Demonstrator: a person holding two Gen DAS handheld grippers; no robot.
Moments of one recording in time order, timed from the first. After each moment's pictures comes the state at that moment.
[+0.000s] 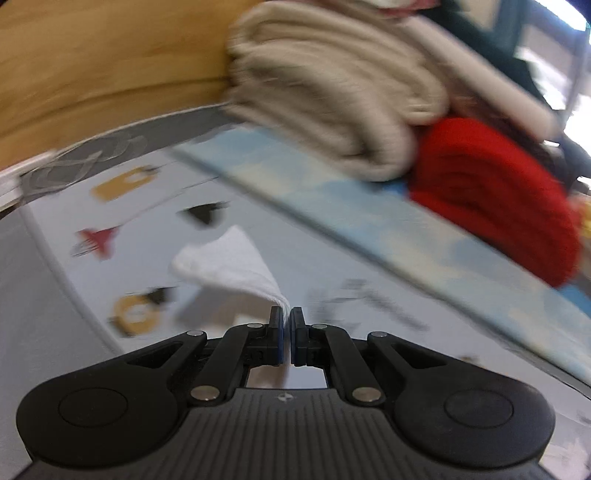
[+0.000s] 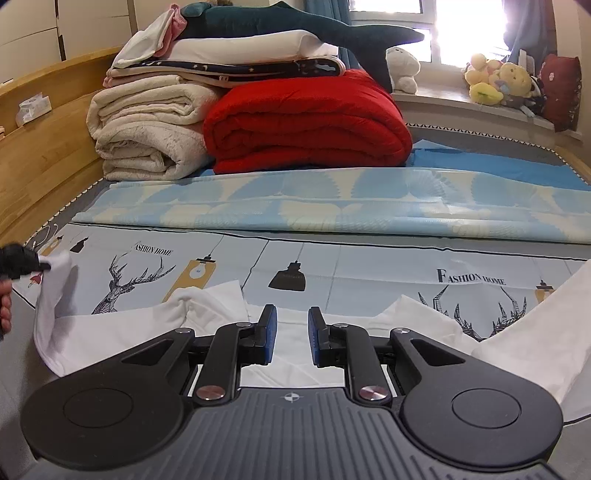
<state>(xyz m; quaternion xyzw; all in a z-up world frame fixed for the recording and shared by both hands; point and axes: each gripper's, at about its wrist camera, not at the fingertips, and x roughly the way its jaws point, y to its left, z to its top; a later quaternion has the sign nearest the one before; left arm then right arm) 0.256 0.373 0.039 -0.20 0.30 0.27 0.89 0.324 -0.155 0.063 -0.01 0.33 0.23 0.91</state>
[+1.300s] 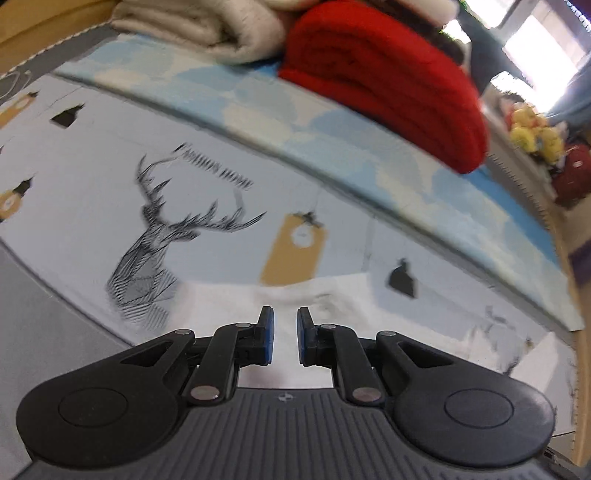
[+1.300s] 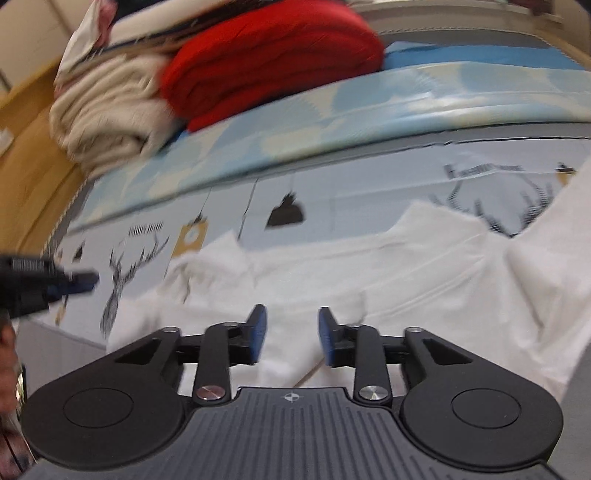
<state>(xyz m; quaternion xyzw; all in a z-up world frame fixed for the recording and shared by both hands) 0.301 0.207 0.037 -0.25 0.45 0.15 0.85 0.352 -0.155 0.018 0.09 0.46 0.22 0.86</state>
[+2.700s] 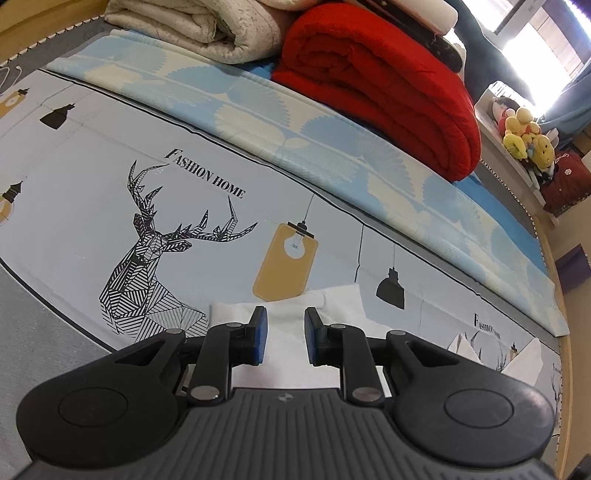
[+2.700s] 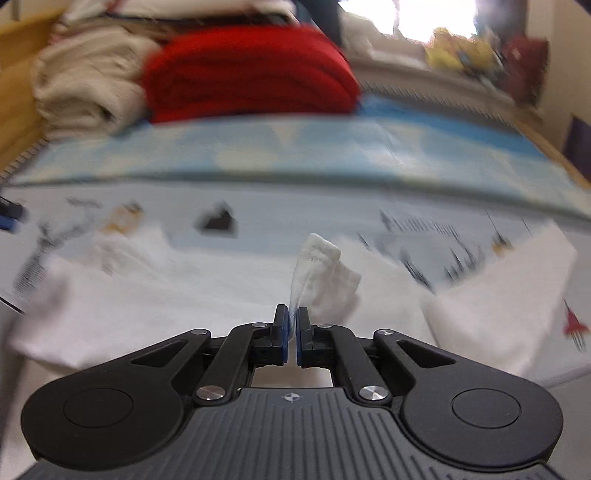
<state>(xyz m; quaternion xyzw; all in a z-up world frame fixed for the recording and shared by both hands) 0.310 0.223 0.050 -0.27 0.44 0.13 0.85 0.341 -0.182 0.003 -0.06 0.40 0.13 0.91</state>
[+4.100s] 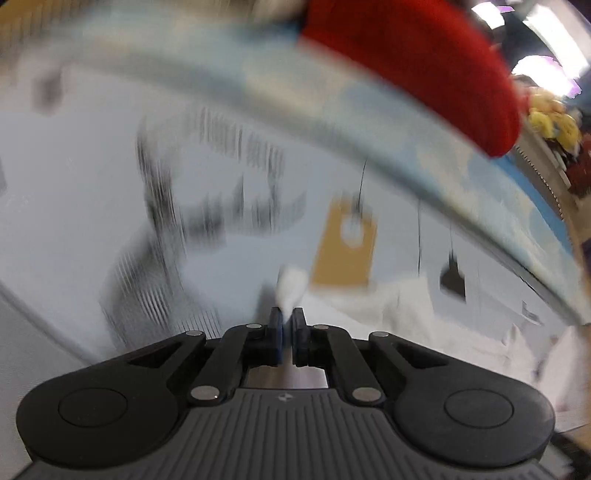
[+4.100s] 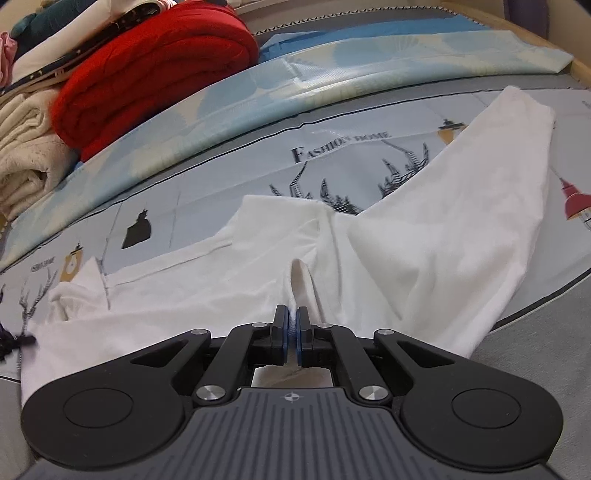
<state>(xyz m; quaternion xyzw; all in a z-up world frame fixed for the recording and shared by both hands) 0.335 0.260 -0.011 -0.22 0.45 0.15 0.85 0.388 -0.271 -0.029 0.12 0.47 0.09 0.87</state>
